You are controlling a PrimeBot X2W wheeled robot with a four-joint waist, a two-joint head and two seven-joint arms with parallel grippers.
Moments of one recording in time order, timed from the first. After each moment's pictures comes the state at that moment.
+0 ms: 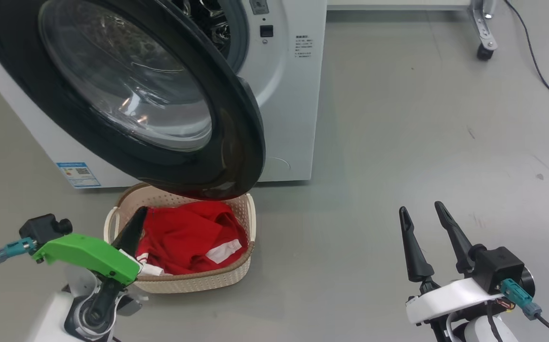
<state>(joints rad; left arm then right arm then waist) -0.28 0.18 -0.30 0.38 -1.32 -0.10 0.15 0.01 -0.07 0.22 0.10 0.30 0.11 -0.25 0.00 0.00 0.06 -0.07</state>
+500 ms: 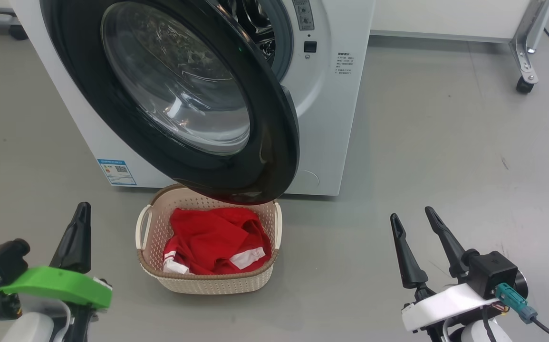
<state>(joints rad) -0.18 0.30 -0.31 0.30 -0.95 -0.11 -0.23 0.03 -0.06 0.24 0.10 0.30 0.11 -0.25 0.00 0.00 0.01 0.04</state>
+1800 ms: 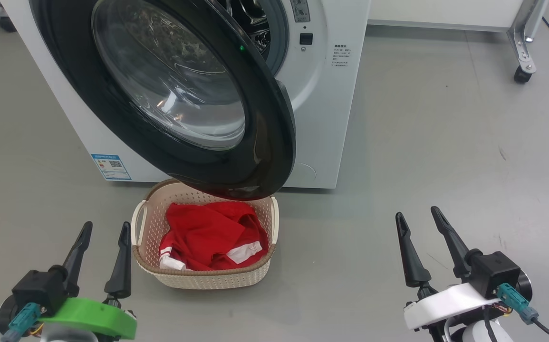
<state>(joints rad) -0.03 0.23 -0.24 0.15 -0.55 -0.07 -0.26 0.03 -0.06 0.23 0.09 0.29 0.11 -0.25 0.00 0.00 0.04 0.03</state>
